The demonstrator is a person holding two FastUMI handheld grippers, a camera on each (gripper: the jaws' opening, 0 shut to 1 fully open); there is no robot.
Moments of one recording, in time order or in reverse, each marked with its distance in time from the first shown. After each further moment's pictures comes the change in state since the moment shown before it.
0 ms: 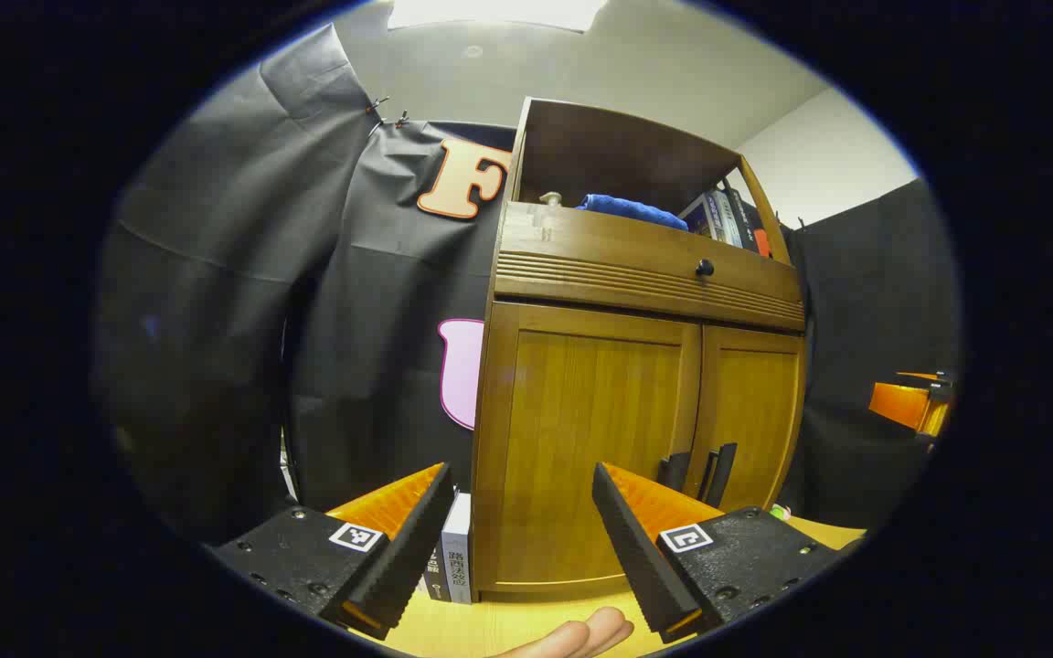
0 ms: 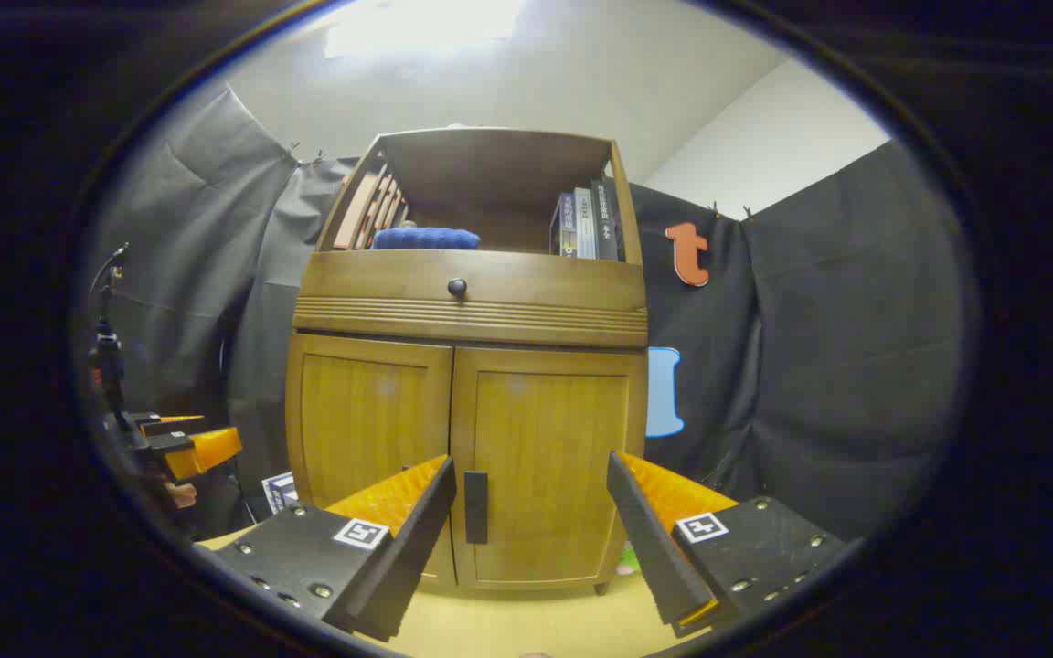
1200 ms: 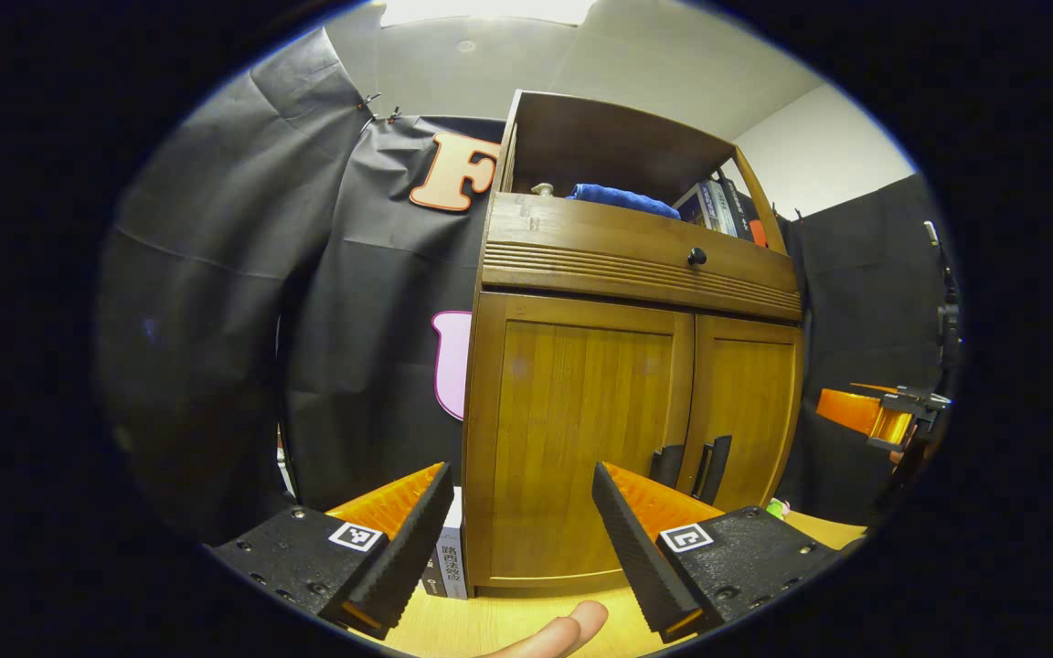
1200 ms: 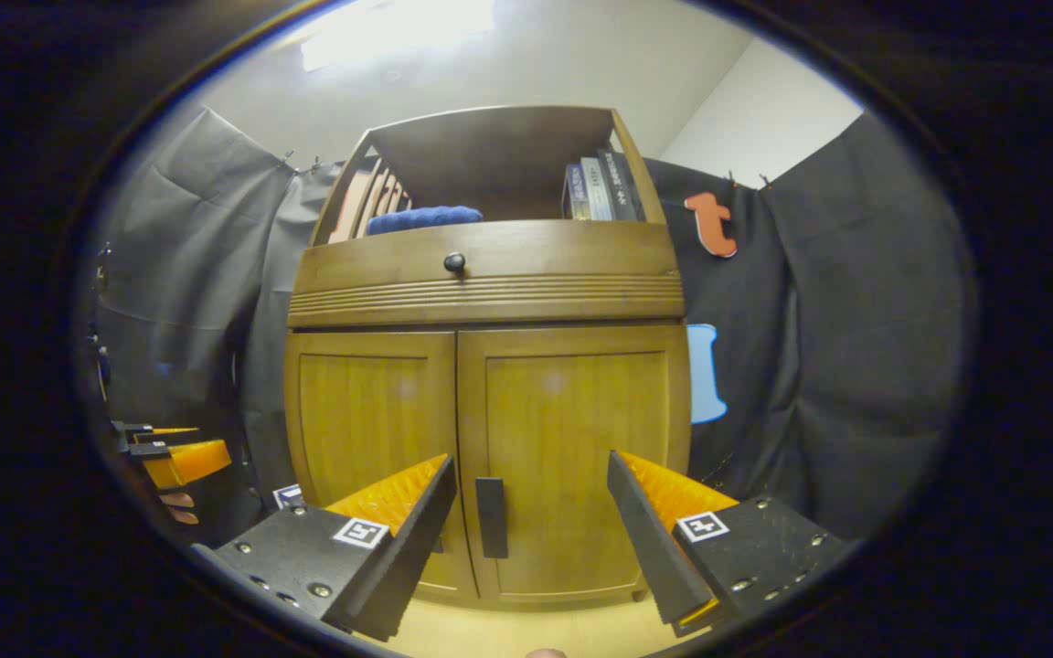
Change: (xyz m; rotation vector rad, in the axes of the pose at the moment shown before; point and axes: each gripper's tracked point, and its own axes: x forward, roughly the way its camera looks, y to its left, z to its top) left arm 0.003 -0.010 -0.007 0.010 0.029 0.000; right arm 0.070 0.016 -0.036 0.097 0.043 0.125
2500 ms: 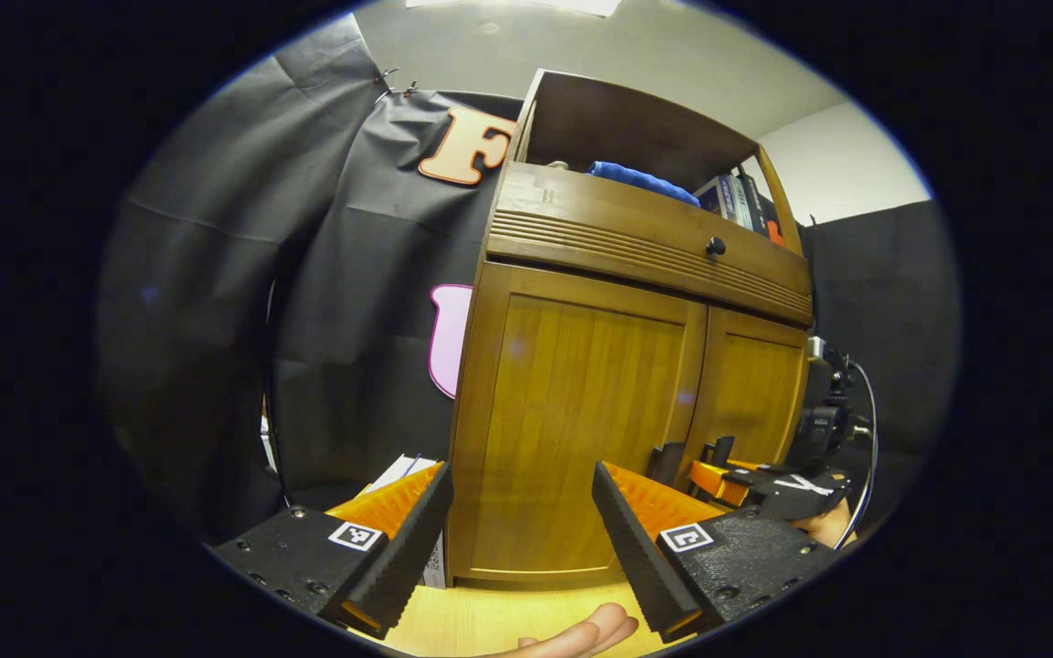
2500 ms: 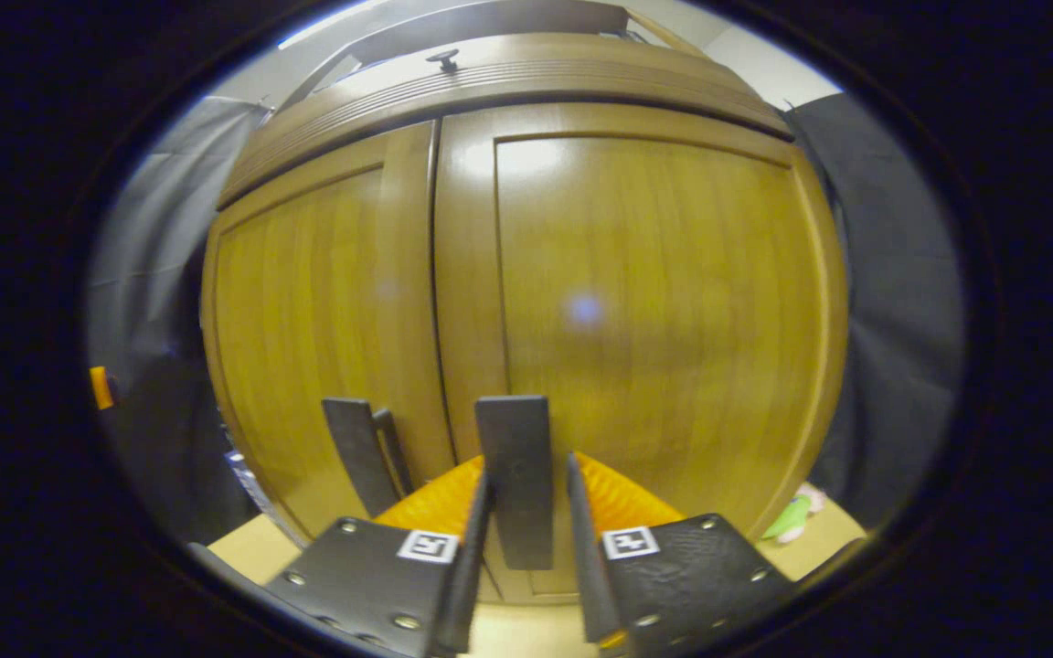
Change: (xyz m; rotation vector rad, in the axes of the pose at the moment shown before) left arm 0.014 -0.002 -0.015 -0.082 0.057 -0.003; right arm 0.136 0.035 -0.138 0.043 0.239 0.065
